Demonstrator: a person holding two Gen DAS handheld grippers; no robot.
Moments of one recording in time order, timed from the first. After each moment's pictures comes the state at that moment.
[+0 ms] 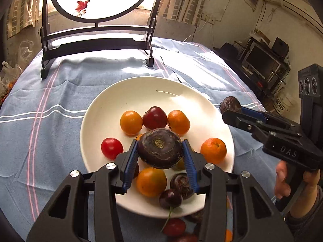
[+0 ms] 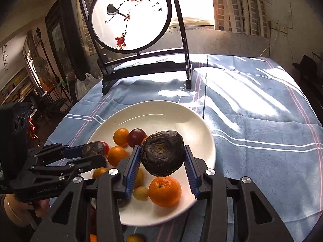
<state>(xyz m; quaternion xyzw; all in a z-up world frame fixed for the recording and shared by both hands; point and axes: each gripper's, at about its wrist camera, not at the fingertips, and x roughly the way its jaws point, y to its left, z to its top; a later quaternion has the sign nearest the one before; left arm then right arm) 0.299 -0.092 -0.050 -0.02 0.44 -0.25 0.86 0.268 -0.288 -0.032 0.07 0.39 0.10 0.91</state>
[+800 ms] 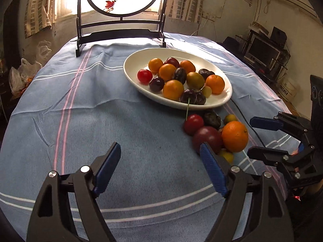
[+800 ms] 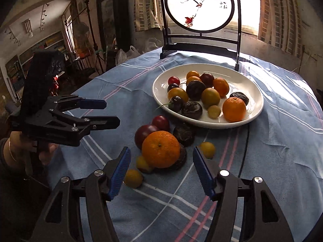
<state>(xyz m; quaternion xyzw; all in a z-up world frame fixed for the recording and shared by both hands) 0.153 -0.013 -0.076 0.02 0.41 -0.22 0.89 0.105 -0.206 -0.062 -0.03 0.38 0.22 0.90</state>
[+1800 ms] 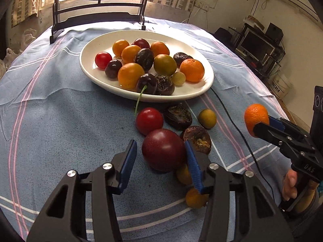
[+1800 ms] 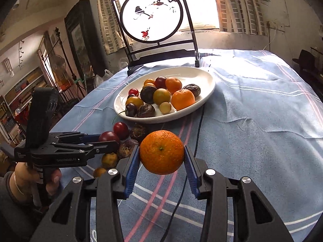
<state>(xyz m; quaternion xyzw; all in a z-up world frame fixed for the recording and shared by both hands) 0.167 -0.078 -0.099 0.00 0.45 -0.26 0.85 0.089 -0.289 -0.071 0.08 0.34 0.14 0.92</state>
